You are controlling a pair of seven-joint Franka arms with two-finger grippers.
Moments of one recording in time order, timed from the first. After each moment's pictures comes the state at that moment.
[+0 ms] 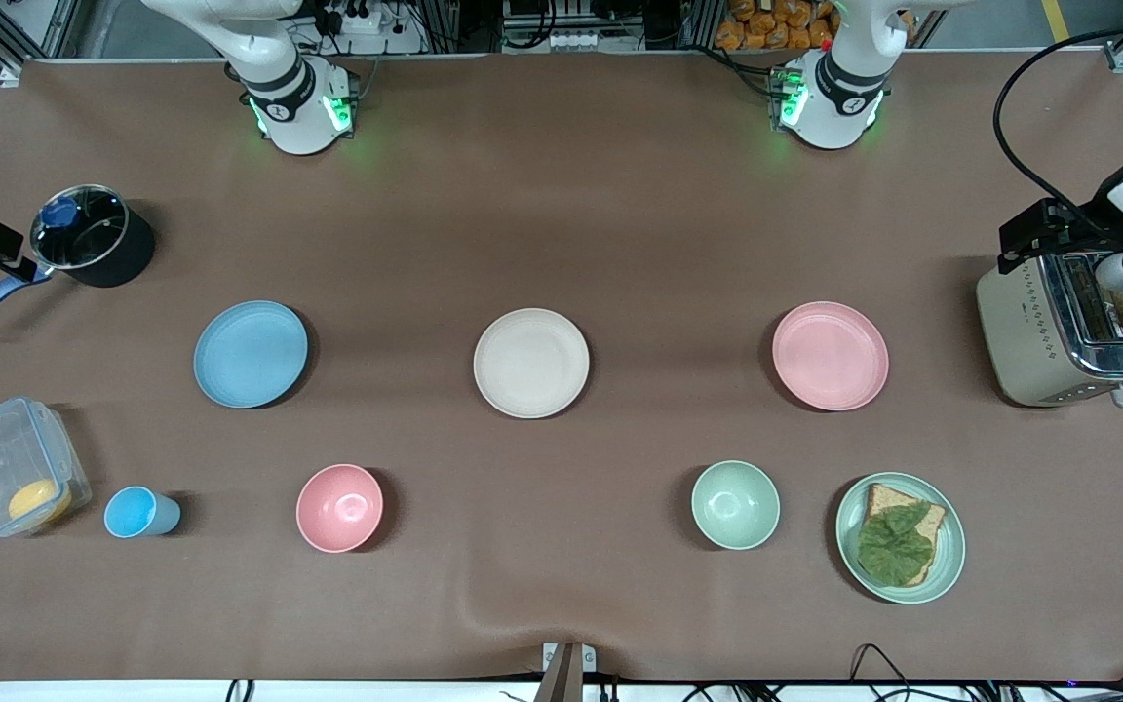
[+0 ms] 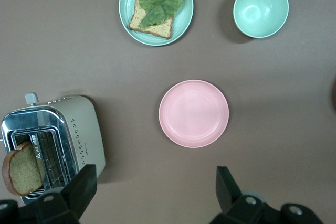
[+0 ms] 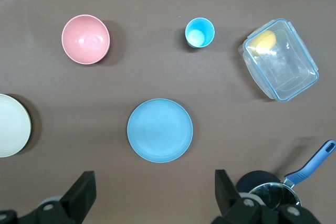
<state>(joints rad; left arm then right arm) -0.04 0.04 -0.03 -1.52 0.03 1.57 0.06 -0.05 0.08 -0.04 -1.40 0.01 1.51 -0.08</state>
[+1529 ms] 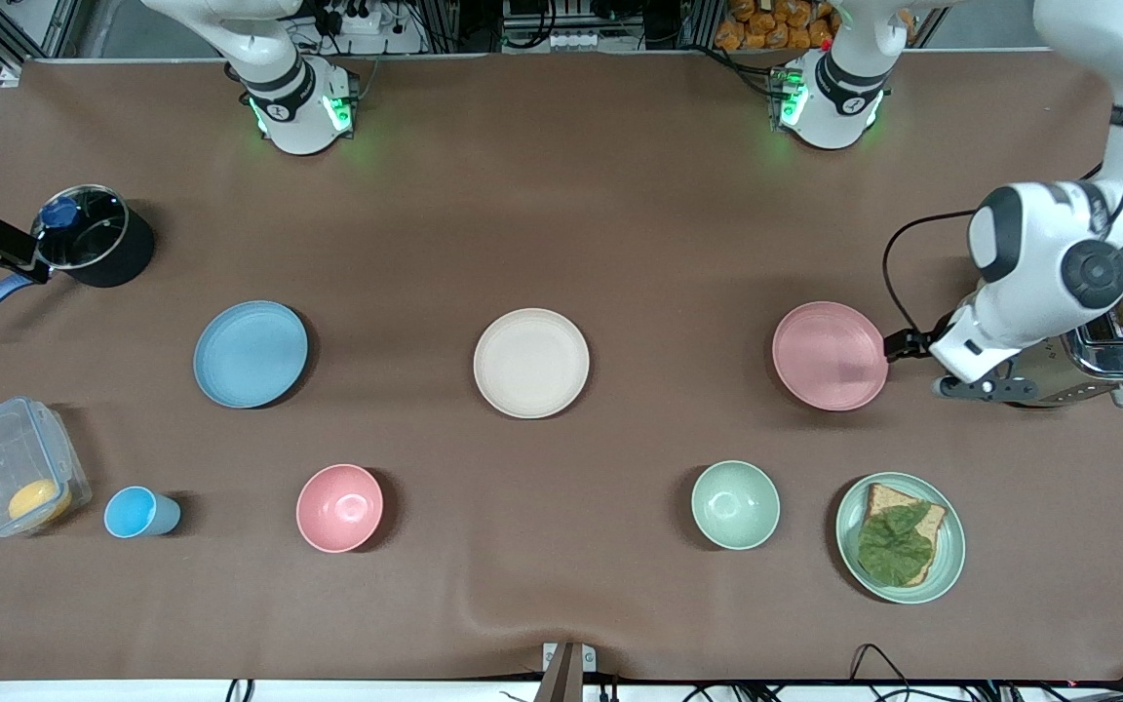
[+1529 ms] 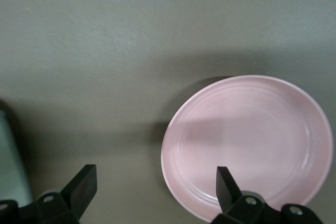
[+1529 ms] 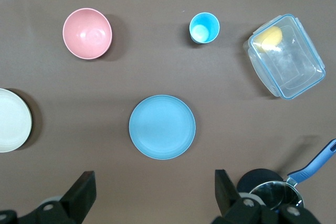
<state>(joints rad) 0.05 0.27 -0.03 -2.13 0.03 2.33 0.06 -0.05 0.09 -0.03 -1.41 0.01 1.50 -0.08</state>
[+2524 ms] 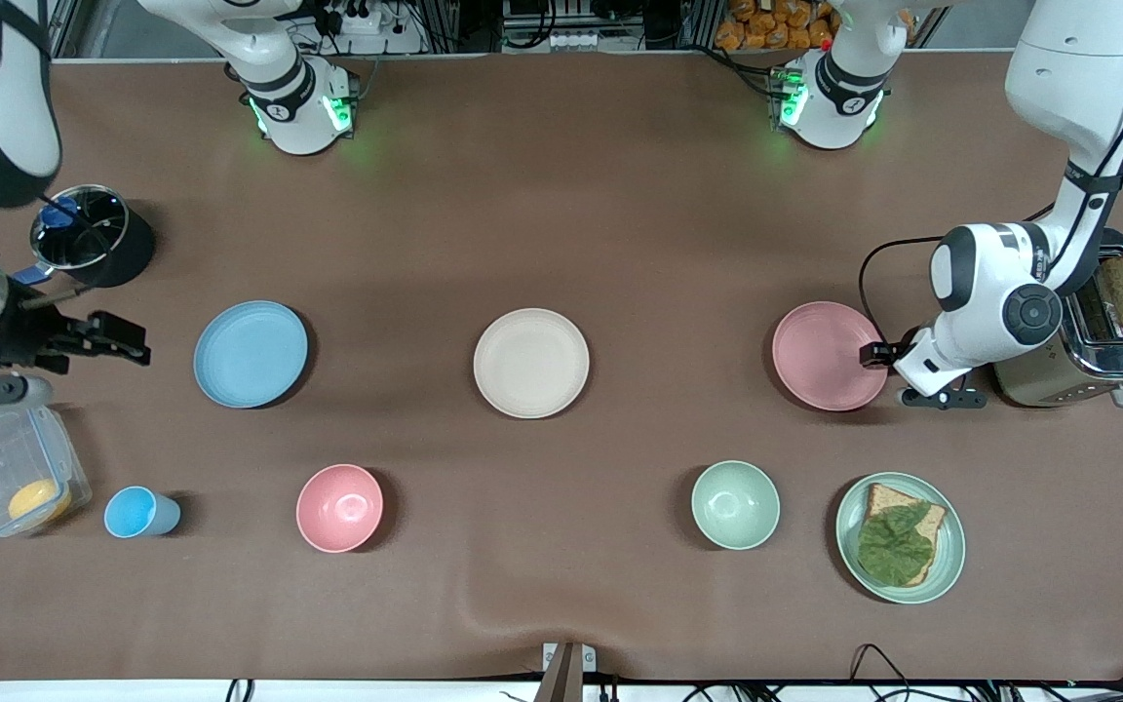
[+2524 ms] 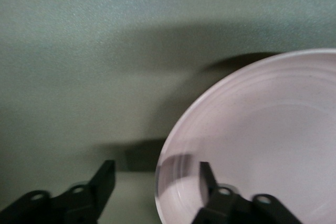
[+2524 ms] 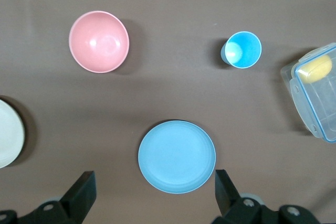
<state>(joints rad) 0.06 0.43 -0.04 -2.16 0.03 2.43 0.06 0.03 0.28 -0.02 -1.41 0.01 1.66 -0.09</state>
